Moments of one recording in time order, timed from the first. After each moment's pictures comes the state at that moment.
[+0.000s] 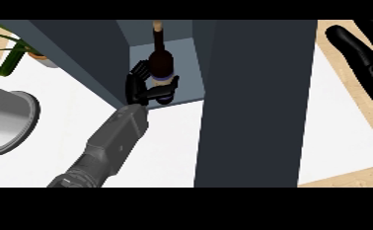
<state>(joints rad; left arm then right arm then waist) -0.88 0.01 -0.19 -0.15 0.77 0.34 -0.78 -0.63 -0.14 0.00 -2.38 -0.24 -0.05 0.90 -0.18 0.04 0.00</state>
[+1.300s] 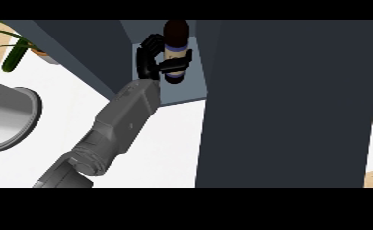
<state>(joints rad) -1.08 0.00 -0.26 -0.13 0.86 0.51 -0.64 -0.58 -0.15 -0.04 -2.37 -0.26 -0.02 0.86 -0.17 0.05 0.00</state>
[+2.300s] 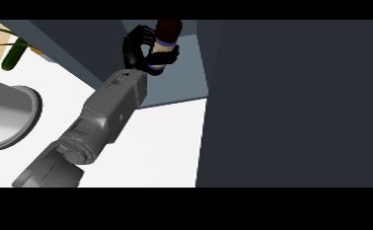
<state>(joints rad) -1.17 0.06 -0.35 -0.01 0.75 0.65 -0.59 -0.55 -0.16 -0.06 -2.38 -0.27 0.00 0.84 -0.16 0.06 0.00</state>
